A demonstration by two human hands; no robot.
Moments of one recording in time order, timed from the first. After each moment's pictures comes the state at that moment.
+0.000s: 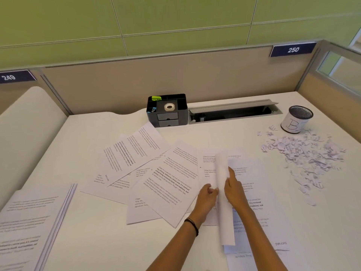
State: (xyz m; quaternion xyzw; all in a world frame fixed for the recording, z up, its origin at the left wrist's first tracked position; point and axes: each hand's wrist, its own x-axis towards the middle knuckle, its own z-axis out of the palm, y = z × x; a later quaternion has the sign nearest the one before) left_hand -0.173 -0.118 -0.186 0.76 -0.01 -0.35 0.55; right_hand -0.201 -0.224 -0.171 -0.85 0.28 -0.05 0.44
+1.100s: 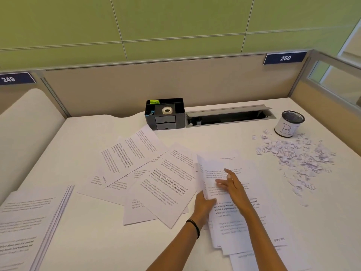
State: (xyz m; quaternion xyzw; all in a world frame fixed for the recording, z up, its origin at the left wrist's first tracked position) left_hand -0.187 -0.120 -0.190 0.68 0.04 -0.35 0.64; right_hand -0.217 -0.238 -0.158 -0.75 0.24 -0.07 0.62
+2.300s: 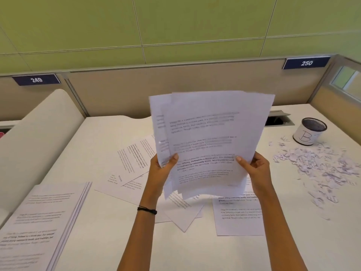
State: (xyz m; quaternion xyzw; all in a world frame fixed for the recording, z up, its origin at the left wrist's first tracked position) left_hand -0.115 0.014 -0.048 0.64 -0.09 -0.06 0.76; right_hand -0.187 -0.232 -0.065 -0.64 0.10 -0.23 0.73
